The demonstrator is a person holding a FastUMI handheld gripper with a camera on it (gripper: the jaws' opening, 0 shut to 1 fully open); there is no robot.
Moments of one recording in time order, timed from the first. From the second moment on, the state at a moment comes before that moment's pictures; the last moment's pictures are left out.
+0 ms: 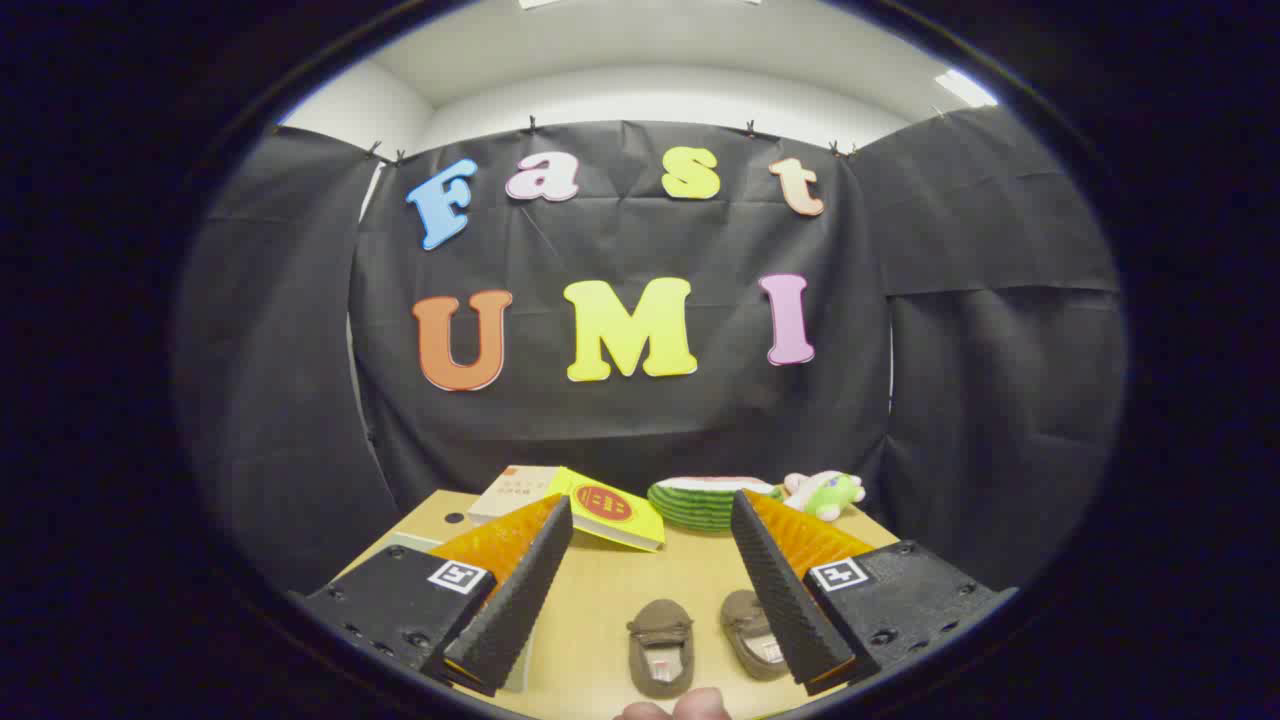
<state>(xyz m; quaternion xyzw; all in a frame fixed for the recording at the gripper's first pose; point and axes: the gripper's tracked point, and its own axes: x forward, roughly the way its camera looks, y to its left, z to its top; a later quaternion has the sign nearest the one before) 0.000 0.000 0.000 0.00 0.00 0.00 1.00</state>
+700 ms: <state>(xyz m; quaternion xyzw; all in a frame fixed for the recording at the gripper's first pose) 0.001 0.015 0.002 0.00 0.02 0.02 1.00</state>
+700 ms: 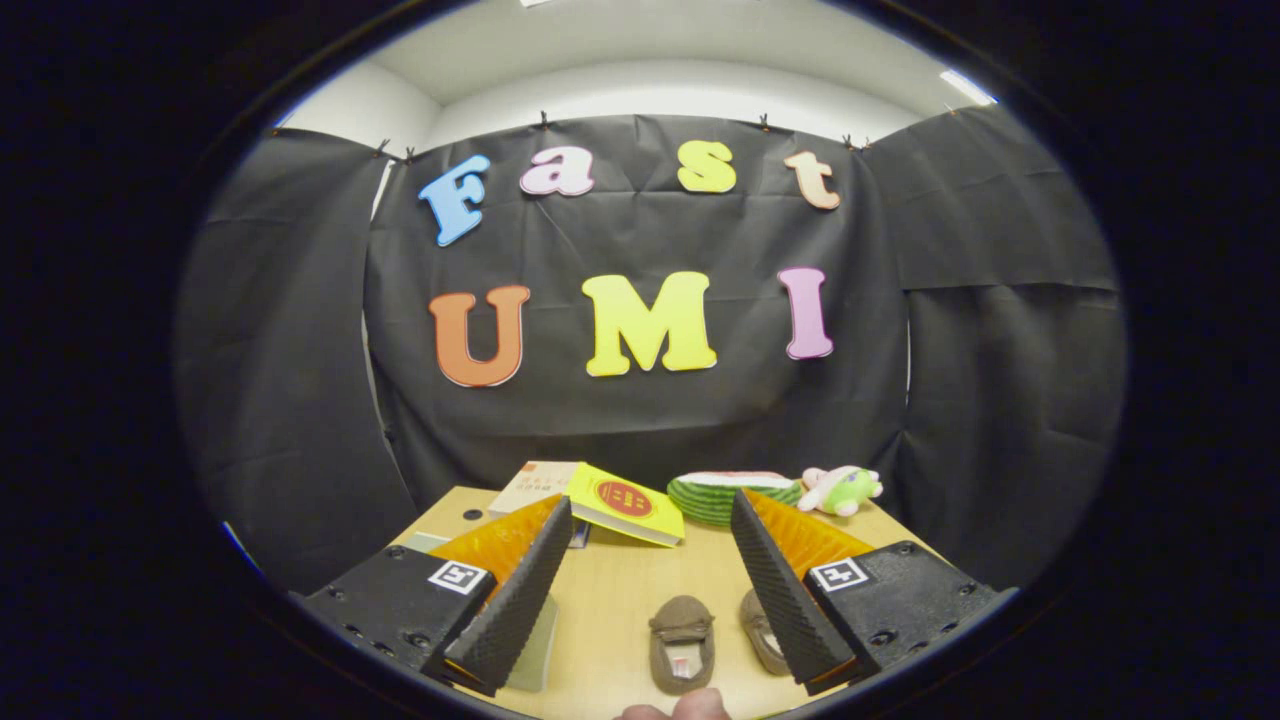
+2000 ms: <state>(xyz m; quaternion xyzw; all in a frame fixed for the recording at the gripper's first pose) -0.005 0.136 -0.176 0.05 0.32 0.28 0.91</state>
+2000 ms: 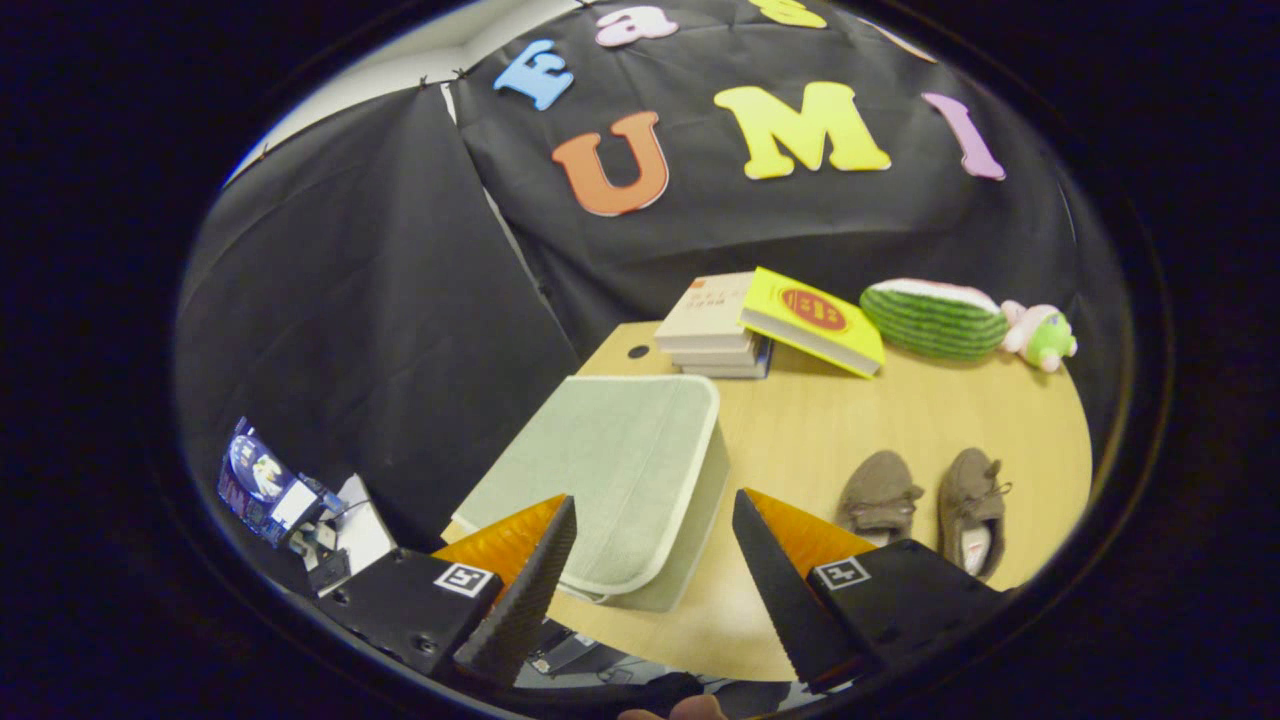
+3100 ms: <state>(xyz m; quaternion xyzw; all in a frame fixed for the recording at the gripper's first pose) 0.005 0.164 -0.199 0.30 0.45 0.28 0.79</state>
